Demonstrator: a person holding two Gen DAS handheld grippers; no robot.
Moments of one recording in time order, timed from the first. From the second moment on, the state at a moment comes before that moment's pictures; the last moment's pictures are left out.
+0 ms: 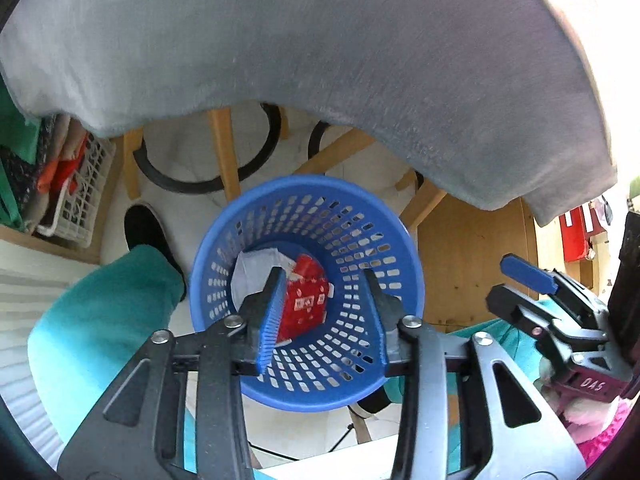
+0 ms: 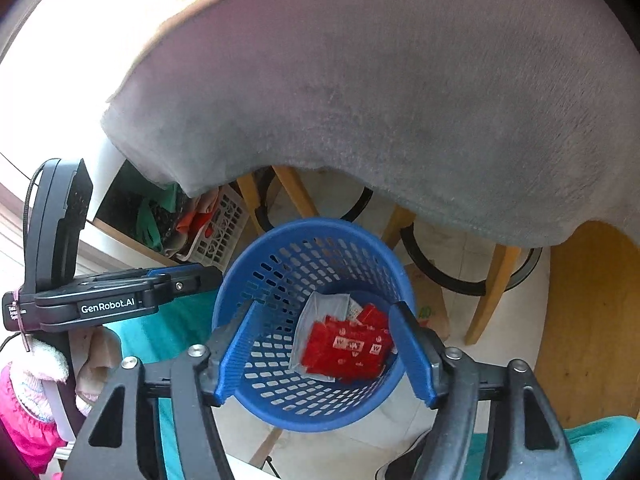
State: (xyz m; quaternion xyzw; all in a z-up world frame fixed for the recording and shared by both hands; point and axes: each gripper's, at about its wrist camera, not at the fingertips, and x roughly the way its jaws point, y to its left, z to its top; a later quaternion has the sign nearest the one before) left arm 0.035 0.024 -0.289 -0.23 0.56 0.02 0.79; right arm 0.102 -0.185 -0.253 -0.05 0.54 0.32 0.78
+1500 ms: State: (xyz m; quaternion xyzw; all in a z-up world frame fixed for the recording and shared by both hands) left arm 0.228 0.132 -0.075 -0.19 0.38 0.01 0.91; right arm 0.298 -0.223 -0.017 0.06 0.37 0.31 0.87
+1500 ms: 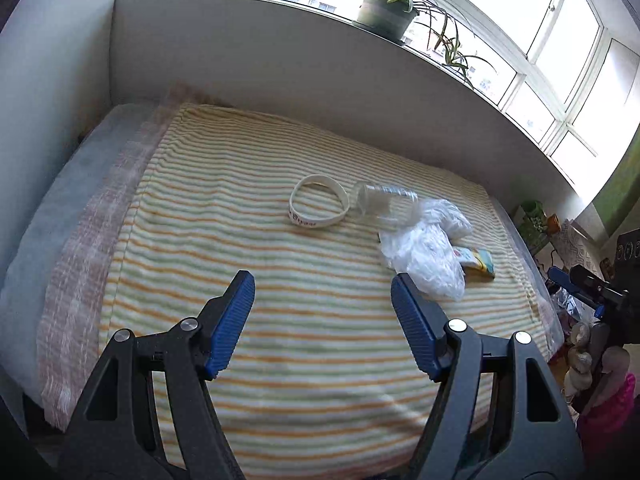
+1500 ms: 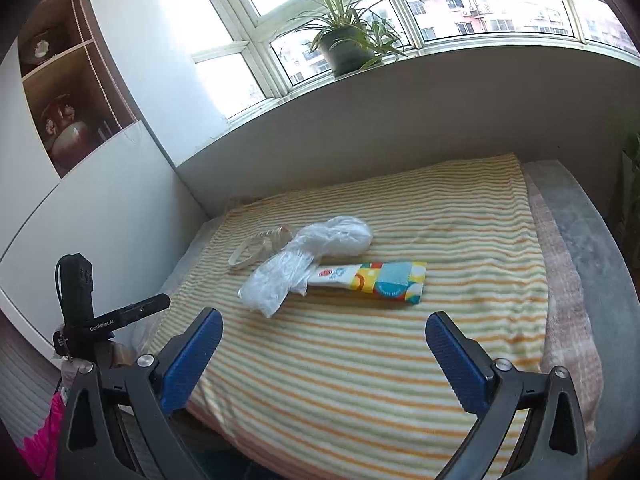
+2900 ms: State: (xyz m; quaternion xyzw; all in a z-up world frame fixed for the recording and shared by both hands) left arm 0.346 0.169 -0.128 -0.23 0.42 0.01 0.88; right arm 0.441 -0.140 -0.083 0.10 0.48 0.29 0.82
